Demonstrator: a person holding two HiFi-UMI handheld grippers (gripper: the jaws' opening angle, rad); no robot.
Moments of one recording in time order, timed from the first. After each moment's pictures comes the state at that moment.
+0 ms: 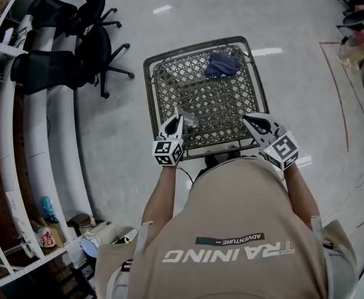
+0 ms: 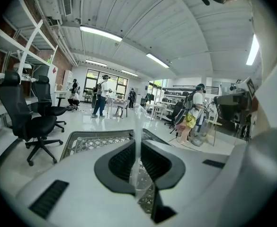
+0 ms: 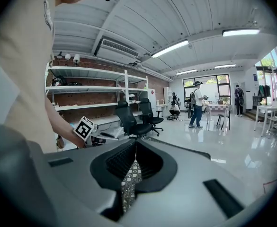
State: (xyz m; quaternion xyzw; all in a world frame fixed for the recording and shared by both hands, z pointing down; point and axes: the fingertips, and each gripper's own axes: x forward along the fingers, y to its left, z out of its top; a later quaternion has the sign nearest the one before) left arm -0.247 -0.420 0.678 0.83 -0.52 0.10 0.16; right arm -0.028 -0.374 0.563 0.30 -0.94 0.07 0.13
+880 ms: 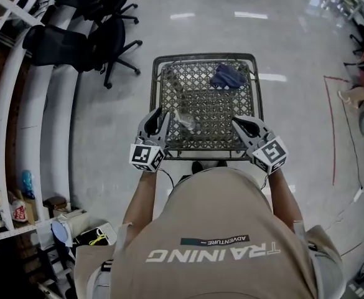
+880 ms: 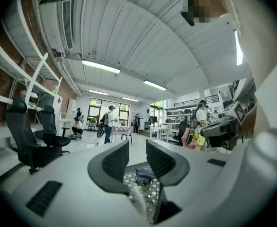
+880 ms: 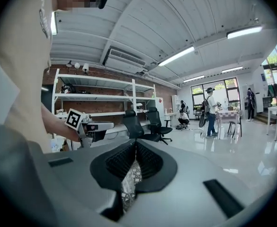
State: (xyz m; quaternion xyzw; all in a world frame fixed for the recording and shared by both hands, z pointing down) left arm -0.259 -0.398 0.534 0.83 -0.56 -0.01 0.03; right arm -0.044 -0.388 0.532 0.25 -0.96 0.04 0.07
